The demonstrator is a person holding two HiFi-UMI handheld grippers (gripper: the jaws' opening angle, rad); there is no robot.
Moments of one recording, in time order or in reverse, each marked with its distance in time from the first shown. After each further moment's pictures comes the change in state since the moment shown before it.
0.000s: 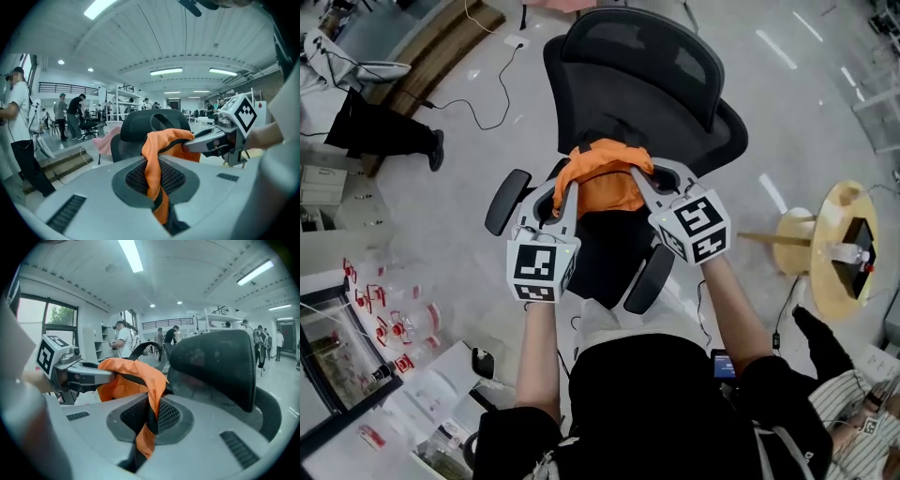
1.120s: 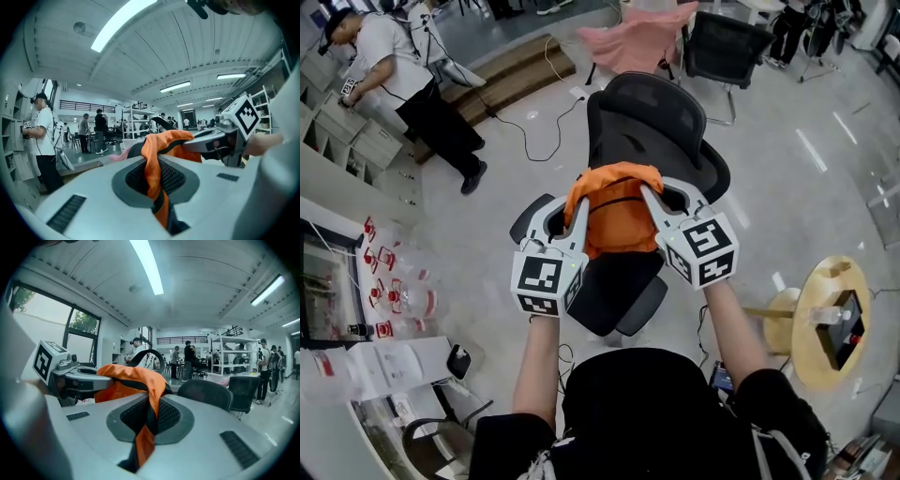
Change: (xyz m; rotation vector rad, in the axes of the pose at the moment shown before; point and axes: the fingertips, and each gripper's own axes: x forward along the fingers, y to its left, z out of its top) left arm -0.133 -0.053 0.108 0.001 -0.194 0.228; right arm -0.111 0.070 0.122 -0.161 -0.192 0.121
